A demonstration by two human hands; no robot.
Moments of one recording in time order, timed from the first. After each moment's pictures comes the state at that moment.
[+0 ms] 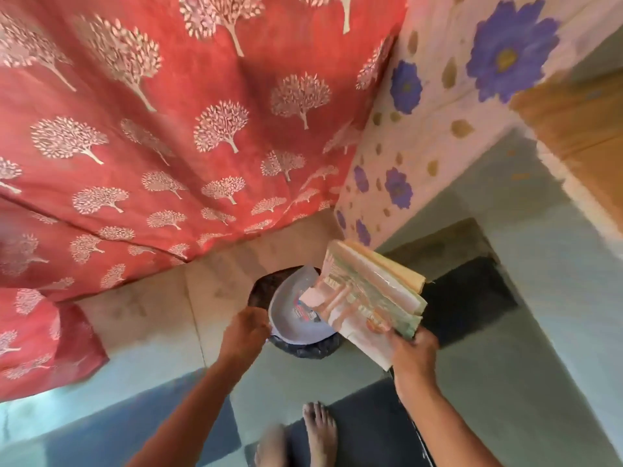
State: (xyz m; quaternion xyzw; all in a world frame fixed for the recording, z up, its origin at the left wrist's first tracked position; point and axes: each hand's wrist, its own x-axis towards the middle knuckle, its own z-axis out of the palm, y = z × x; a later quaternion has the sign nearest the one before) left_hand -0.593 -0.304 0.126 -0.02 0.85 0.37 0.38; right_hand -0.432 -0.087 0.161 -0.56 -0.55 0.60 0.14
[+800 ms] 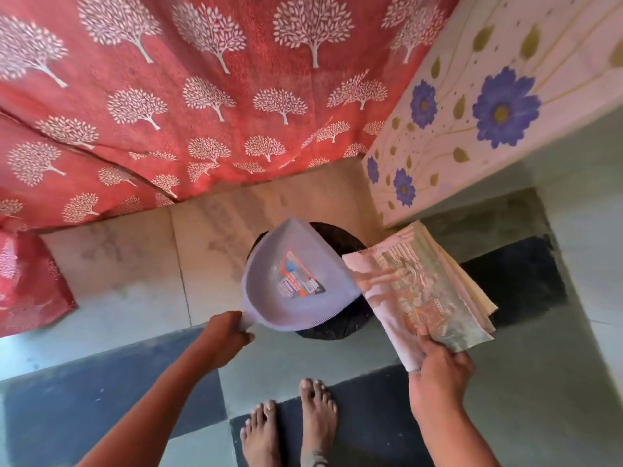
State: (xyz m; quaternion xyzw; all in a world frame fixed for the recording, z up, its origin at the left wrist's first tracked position) left_hand -0.582 -0.372 -0.082 0.04 0.87 0.17 0.47; right_hand -0.417 -0.094 -0.006 -0.66 -0.41 0.58 0.23
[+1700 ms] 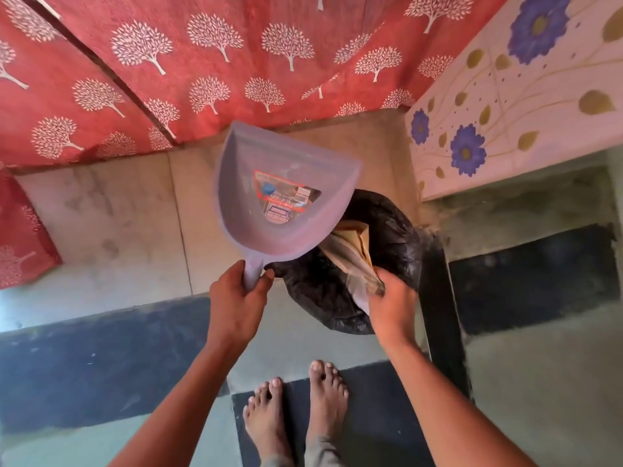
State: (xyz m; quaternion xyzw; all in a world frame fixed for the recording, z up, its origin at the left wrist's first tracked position) left_hand -0.586 -0.348 -0.110 -0.14 0.87 0.41 0.25; right_hand -0.501 -0.139 -0.130 -0.44 -0.82 0.36 -0.10
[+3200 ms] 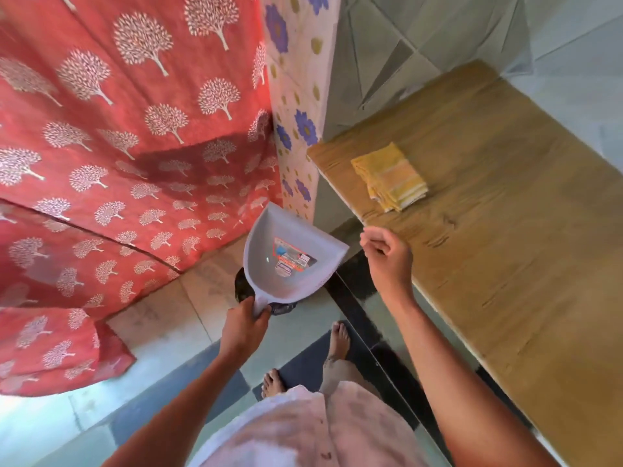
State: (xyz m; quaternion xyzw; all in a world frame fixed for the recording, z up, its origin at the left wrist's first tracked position) left_hand -0.429 -0.295 0.412 0.17 0.91 0.27 0.27; right_hand -0.310 -0.043 0.498 -0.45 -0.69 0.51 0.25
